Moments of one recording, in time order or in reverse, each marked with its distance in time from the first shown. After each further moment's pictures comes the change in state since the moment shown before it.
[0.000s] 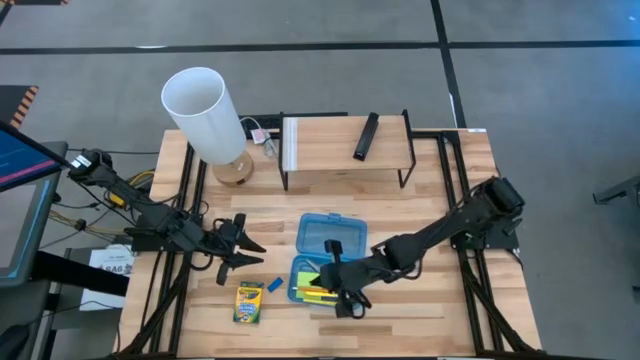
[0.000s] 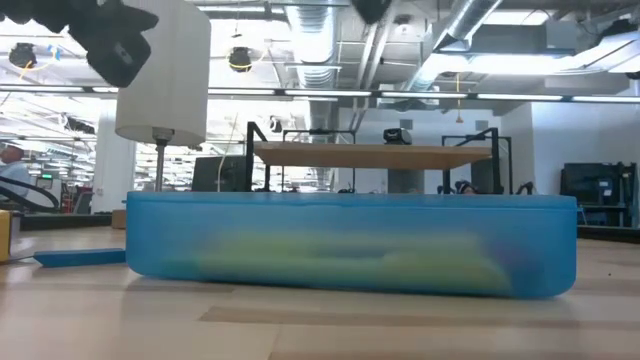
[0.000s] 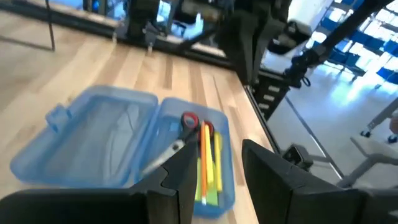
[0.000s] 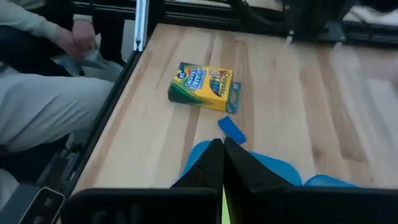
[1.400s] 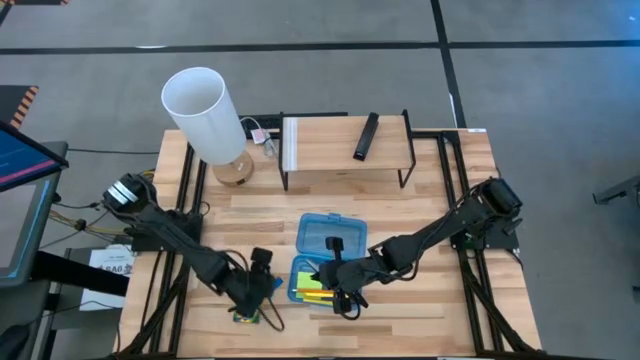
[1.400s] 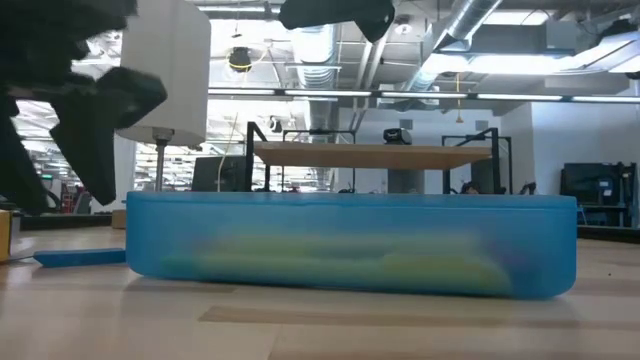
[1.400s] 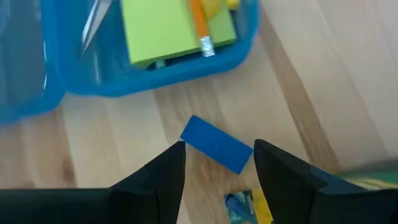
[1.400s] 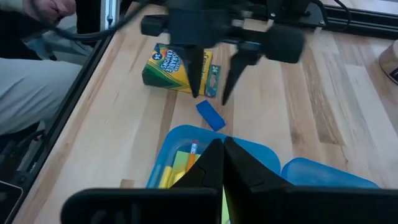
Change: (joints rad) left arm -0.112 0.805 0.496 -0.603 0.013 0.164; right arm -0.016 0.026 -0.003 -0.033 0.060 -0.007
